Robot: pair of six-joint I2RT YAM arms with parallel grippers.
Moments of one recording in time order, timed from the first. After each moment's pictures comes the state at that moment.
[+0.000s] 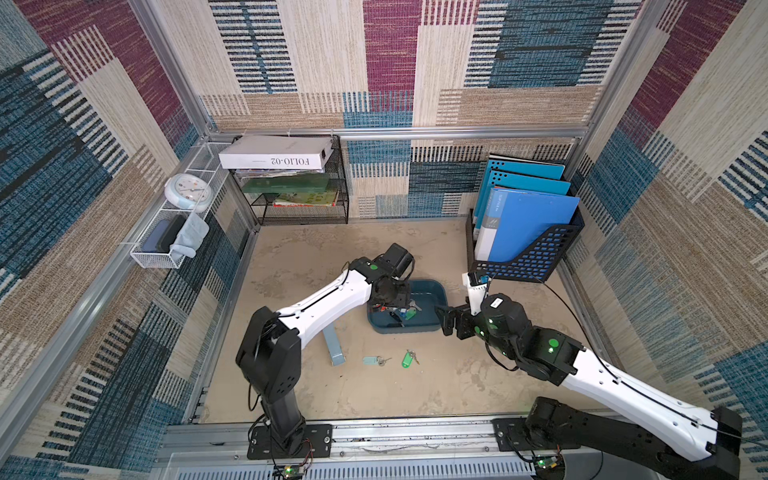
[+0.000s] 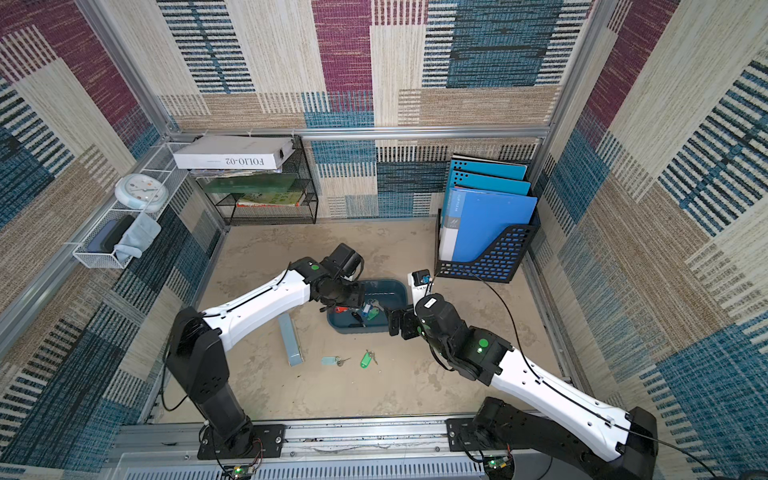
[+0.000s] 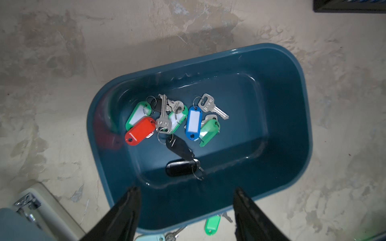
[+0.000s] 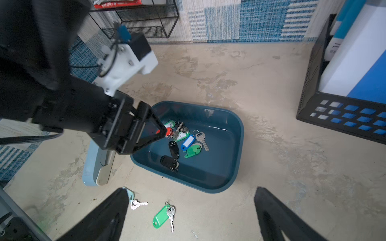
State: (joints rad) left arm -0.69 1.81 1.50 -0.86 -0.06 -0.52; right arm 0.90 0.88 0.78 -0.39 0.34 0.45
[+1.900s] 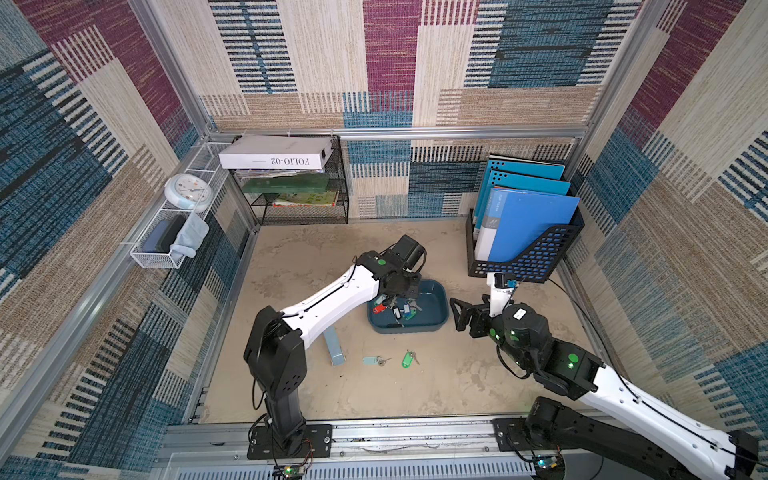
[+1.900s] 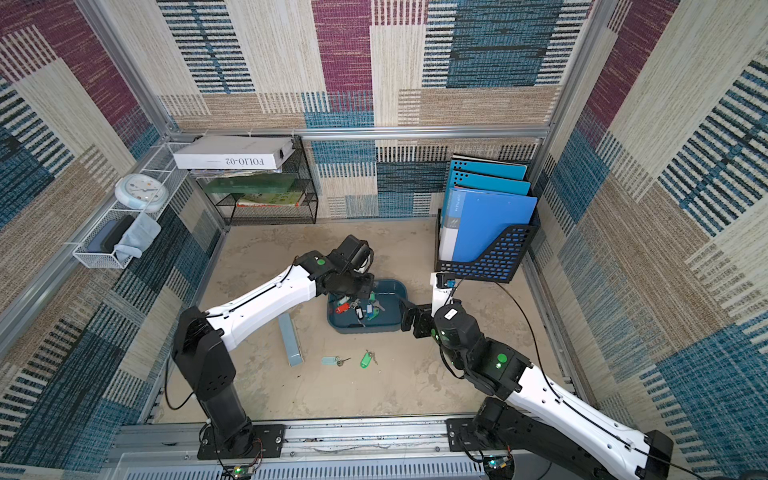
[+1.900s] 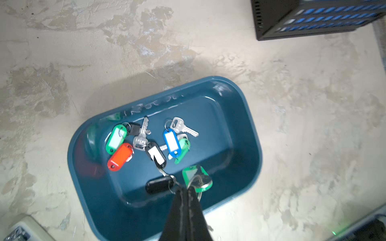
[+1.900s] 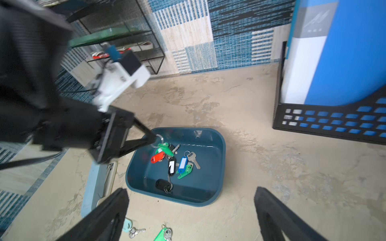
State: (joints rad) left arm -0.77 1.76 1.59 -0.85 -0.05 -0.46; right arm 0.90 0.74 0.72 -0.37 0.49 0.52
